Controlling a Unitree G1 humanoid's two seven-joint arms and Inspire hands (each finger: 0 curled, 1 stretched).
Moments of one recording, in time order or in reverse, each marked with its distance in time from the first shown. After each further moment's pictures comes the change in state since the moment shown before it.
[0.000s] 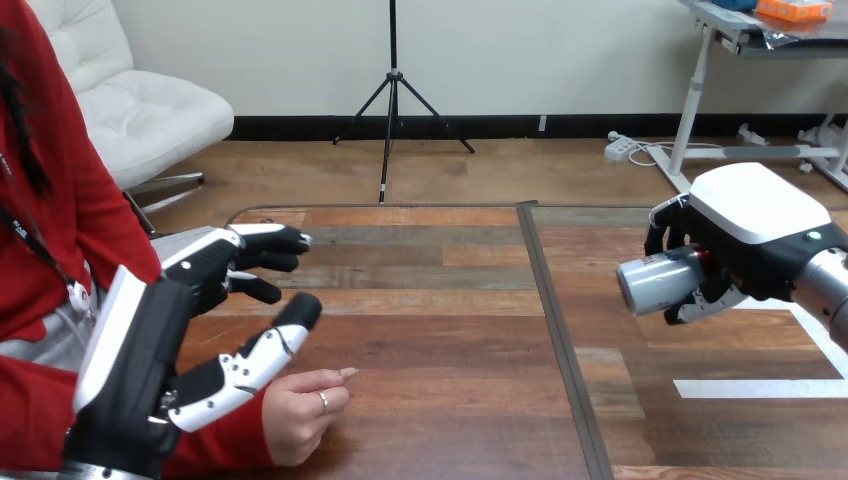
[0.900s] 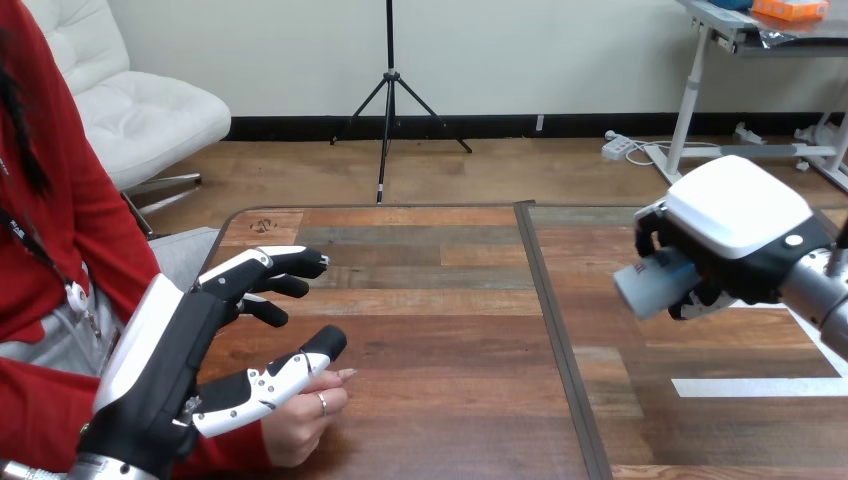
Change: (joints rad) left arm -0.004 0.045 -0.010 -0.018 0.114 0.094 -0.030; right arm -0.039 -0.008 0.078 0.006 -0.273 -0.006 -0.239
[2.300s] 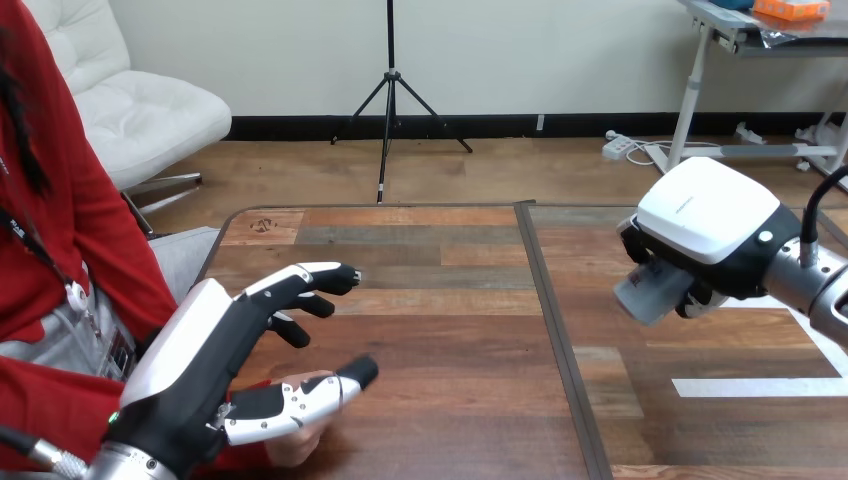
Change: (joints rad) left arm 0.000 0.065 -0.046 -0.097 0.107 0.127 -0.071; right arm -0.135 0.000 0.162 0.100 -0.157 0.000 -0.104
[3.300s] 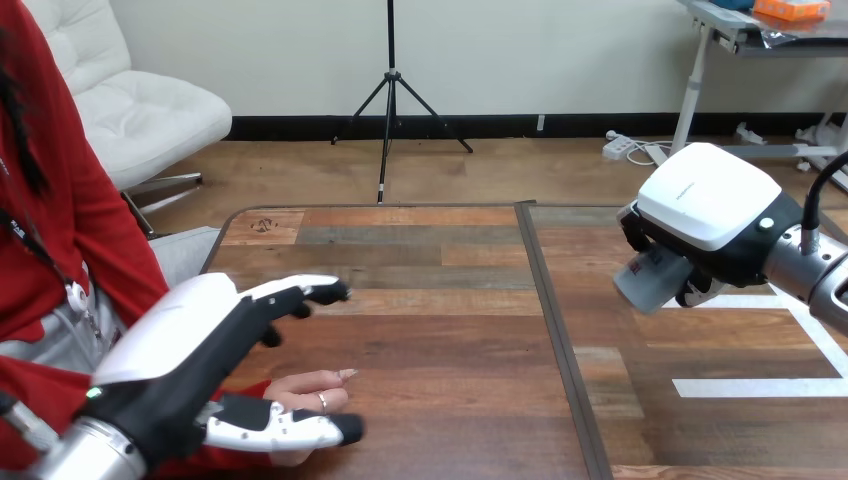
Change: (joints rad) left arm -0.008 0.170 0.043 -0.133 0.083 0.138 -0.129; right arm -0.024 0.000 0.002 0.005 0.025 0.000 0.021
